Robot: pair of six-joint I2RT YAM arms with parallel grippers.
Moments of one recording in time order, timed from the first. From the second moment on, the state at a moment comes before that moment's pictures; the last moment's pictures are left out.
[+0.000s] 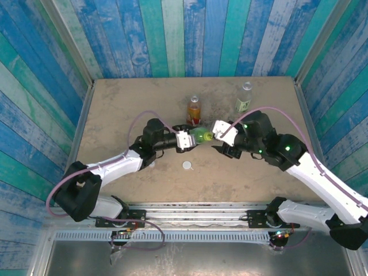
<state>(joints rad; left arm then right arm) -0.62 1.36 0.64 0.55 0.62 0.68 0.76 1.03 1.16 -0.75 -0.12 -0.51</state>
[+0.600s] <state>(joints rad) -0.59 1.48 0.63 1.03 0.71 0.11 0.68 0.94 0.88 -0.13 -0.30 -0.12</state>
